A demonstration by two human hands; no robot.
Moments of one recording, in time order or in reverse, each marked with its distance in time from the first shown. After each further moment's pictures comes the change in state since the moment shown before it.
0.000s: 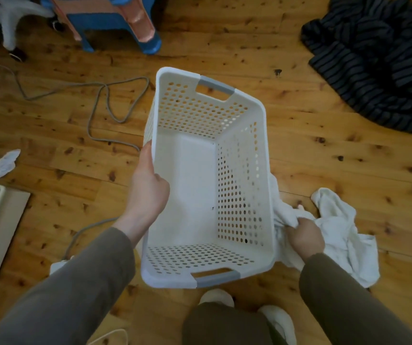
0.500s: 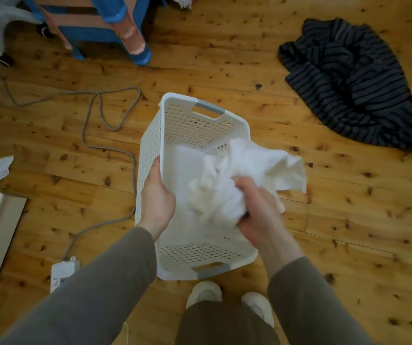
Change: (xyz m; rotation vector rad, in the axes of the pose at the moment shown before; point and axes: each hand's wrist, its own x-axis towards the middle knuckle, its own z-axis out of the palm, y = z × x) left_hand -0.012 0.020 0.003 -0.012 -0.077 -0.064; right_hand -0.113 -0.146 -0.080 1.326 -0.500 0.010
